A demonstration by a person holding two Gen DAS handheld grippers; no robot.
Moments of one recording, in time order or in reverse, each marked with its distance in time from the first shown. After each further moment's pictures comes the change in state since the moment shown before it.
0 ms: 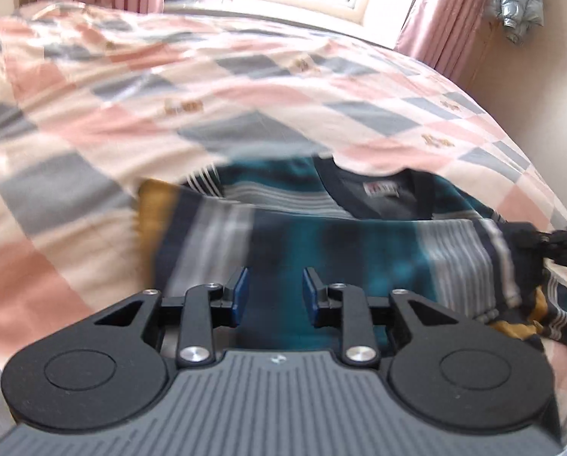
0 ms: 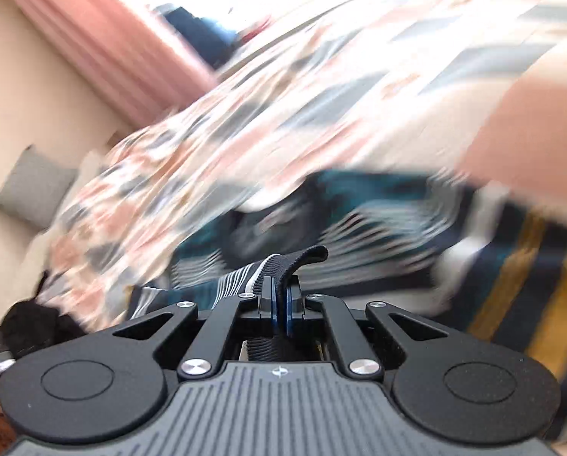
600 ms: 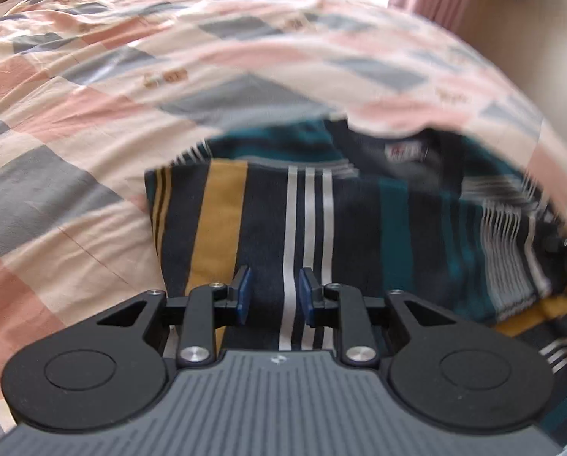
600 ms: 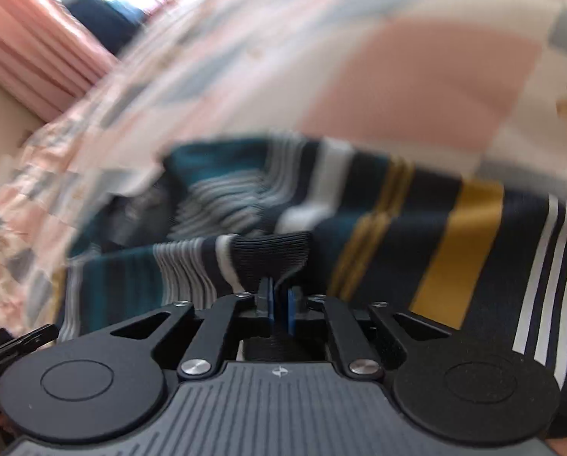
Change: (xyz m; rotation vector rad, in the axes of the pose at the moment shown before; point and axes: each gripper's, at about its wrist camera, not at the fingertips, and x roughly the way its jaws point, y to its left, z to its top) left arm 0.059 -0.001 0.000 0.109 0.127 0.029; right arm 0.016 -0.049 -0.004 0.103 0.108 -0.179
